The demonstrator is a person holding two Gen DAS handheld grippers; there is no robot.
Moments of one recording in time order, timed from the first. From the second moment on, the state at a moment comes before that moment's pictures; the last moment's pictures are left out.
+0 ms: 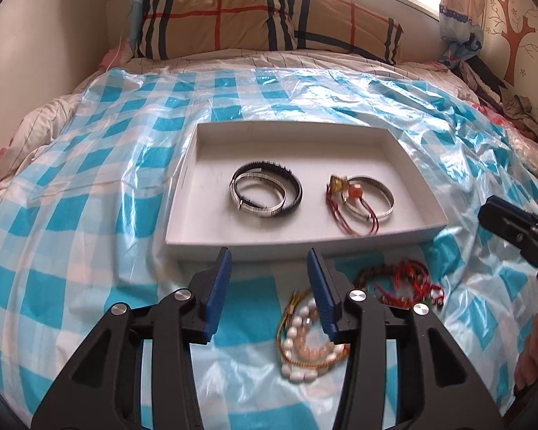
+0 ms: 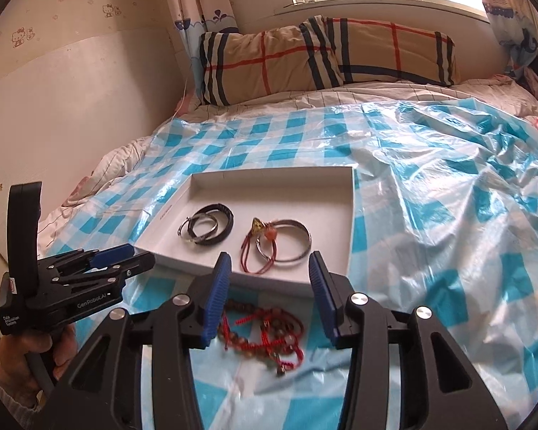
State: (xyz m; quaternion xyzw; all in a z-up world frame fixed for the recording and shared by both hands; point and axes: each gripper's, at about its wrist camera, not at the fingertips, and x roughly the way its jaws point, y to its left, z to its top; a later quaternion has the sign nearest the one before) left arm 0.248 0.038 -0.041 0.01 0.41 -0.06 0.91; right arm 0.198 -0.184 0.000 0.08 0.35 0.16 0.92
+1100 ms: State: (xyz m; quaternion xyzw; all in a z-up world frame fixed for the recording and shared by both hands) left arm 0.229 -0.061 -0.056 0.17 0.38 -0.22 0.88; right arm 0.179 -0.187 -0.063 0.01 0.46 0.17 0.87
